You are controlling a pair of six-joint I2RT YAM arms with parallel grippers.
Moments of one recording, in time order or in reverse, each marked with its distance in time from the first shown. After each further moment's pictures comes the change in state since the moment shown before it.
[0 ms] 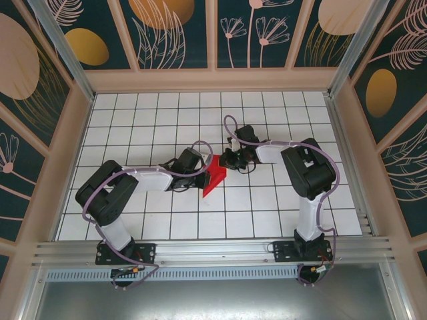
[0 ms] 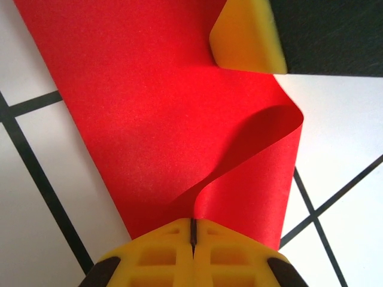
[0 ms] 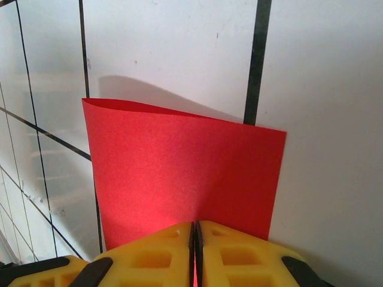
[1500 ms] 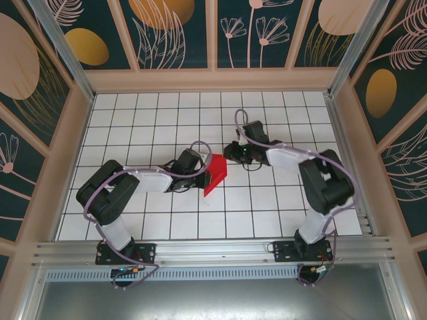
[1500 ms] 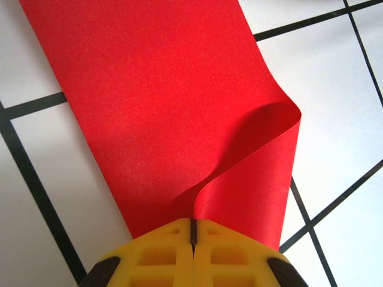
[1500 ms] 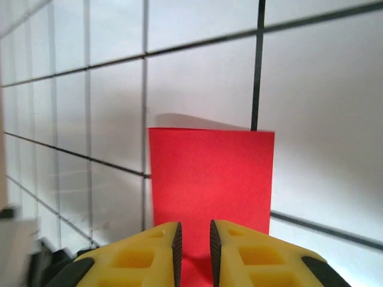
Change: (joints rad) left arm 0.000 0.008 -0.026 0.072 0.009 -0.040; right arm -0.023 -0.254 -0.114 0.056 0.113 0.093
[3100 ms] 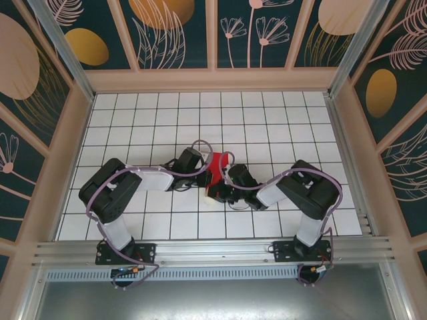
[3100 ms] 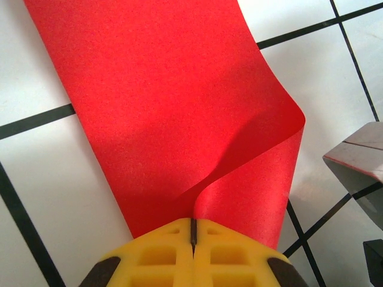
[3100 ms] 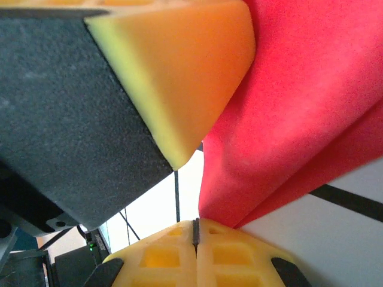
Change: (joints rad) left arm 0.002 0.024 0.018 0.017 0.018 0.001; right arm 0.347 0.076 -0.449 0.730 -0.029 0.443
